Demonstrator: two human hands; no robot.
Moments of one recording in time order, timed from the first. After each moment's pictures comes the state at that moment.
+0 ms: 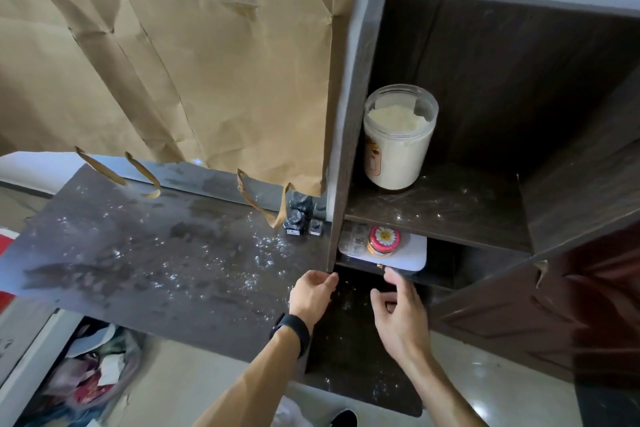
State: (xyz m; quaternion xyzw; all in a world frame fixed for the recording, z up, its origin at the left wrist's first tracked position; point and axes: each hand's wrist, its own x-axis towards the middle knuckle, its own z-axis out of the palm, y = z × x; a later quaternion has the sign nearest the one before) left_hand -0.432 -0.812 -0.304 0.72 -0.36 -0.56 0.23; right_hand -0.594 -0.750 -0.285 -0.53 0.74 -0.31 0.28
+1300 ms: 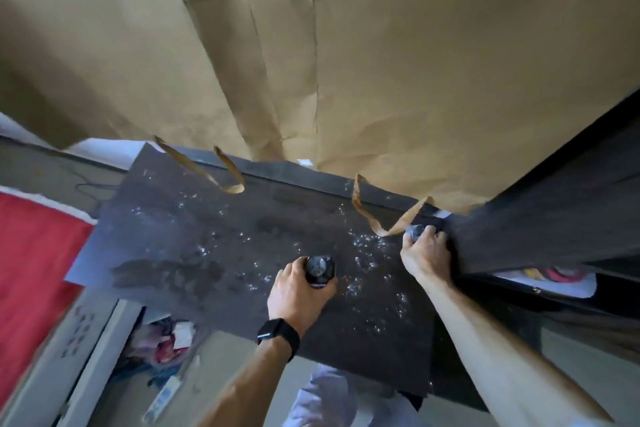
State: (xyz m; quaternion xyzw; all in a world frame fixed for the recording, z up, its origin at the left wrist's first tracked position) left_hand -0.186 -0.864 -0.326 0.77 -0.54 -0.32 0.10; right_hand -0.424 -0.933 -0.369 -0.43 0.87 -0.04 0.24
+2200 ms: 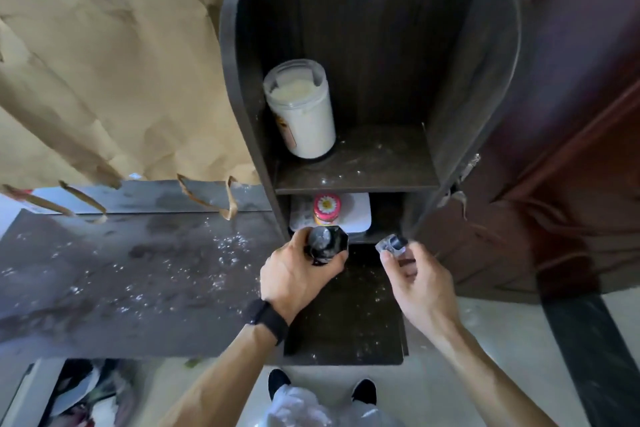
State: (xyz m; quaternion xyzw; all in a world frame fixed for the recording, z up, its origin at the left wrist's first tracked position) left_hand -0.470 -0.772 -0.199 0.65 -0.69 -0.26 0.17; right_hand -0.659 -0.689 -0.213 -0.49 0.78 -0.36 0.17
